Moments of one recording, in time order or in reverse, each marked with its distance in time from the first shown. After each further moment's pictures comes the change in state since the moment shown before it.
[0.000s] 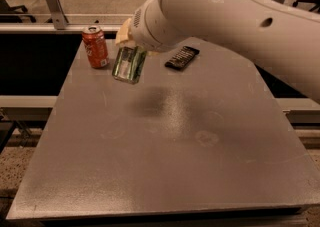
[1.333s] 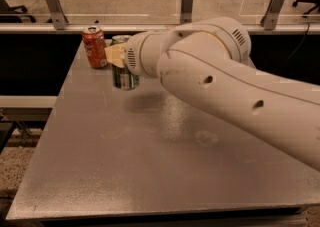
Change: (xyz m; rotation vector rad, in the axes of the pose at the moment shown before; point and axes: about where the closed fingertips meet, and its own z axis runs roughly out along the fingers) arm -0.020 -0.015 0.005 0.086 0.264 -0.464
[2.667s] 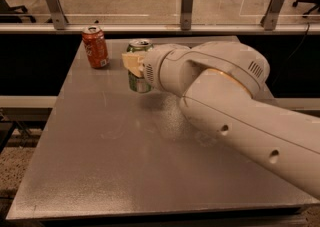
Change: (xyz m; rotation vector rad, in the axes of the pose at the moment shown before) arm -0.015 0.028 -0.020 -0.057 0.101 -0.067
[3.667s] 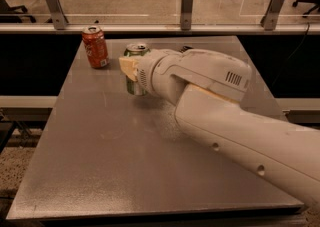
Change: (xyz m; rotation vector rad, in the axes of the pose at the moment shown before) arm -0.011 -0.005 0.009 -0.032 -0.002 0.004
